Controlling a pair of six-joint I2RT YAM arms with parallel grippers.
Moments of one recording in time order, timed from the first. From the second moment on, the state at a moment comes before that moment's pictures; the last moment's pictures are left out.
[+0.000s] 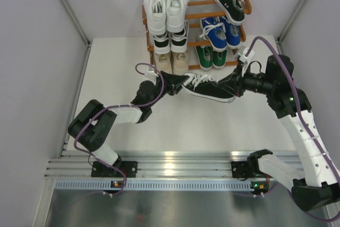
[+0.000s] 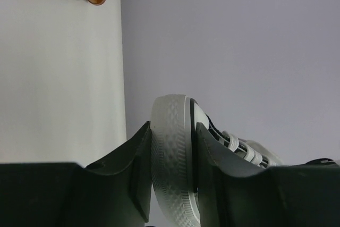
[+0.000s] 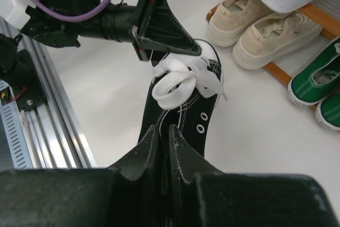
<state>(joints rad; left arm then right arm) -0.62 1.61 0.66 1.00 0.15 -1.52 0.27 0.96 1.18 -0.60 -0.74 -0.18</state>
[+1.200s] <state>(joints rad) -0.55 1.61 0.61 1.09 0.46 -1.36 0.38 1.11 1.19 -0.85 -0.67 -0.40</state>
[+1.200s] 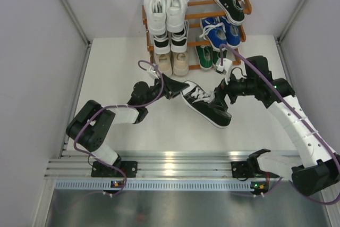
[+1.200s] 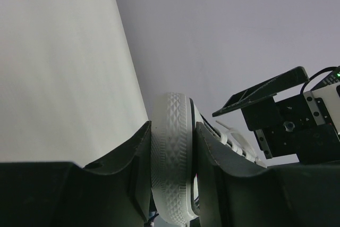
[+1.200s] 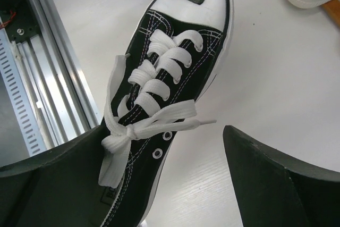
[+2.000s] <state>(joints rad) -0.50 1.54 0.57 1.10 0.40 -1.45 0.38 1.13 1.27 -0.85 -0.55 -0.39</state>
